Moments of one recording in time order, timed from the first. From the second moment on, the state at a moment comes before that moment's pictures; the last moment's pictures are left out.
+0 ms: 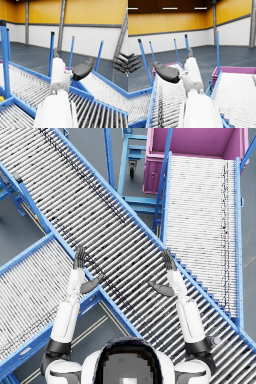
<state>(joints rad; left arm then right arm) 0.29 1.21 0.20 -1.80 1.00 0.10 0.10 0.29 -1.21 0.20 1.80 1.00 0.10 -0.10</state>
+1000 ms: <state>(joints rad) 0.29 1.21 0.20 -1.80 1.00 0.10 0.10 0.29 -1.21 0.20 1.80 1.00 0.10 -0.10</state>
